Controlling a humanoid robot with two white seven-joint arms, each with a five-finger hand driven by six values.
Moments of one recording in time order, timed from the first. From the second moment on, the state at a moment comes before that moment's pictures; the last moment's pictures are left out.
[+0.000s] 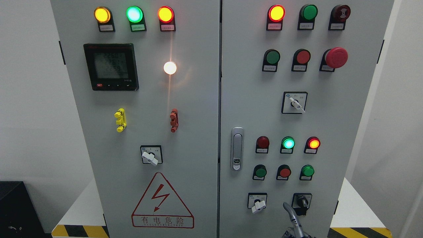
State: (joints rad) left arm 0.00 -0.11 -0.05 0.00 0.11 -0.04 0.04; right arm 0.12 0.14 0.06 -1.97 1.00 -0.23 -0.20
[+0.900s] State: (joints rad) left arm 0.00 -0.11 -0.05 0.00 0.11 -0.04 0.04; right arm -0.03 0.14 0.02 -1.88 1.27 -0.22 -0.23
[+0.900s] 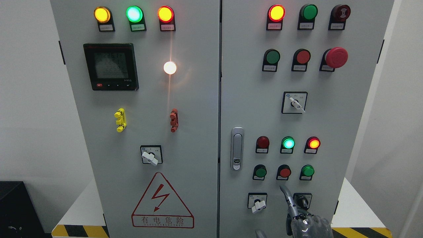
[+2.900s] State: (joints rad) left arm 0.00 -0.11 -0.05 0.00 0.11 -0.04 0.04; right arm -0.20 0.14 0.07 -1.66 1.30 -0.16 -0.20
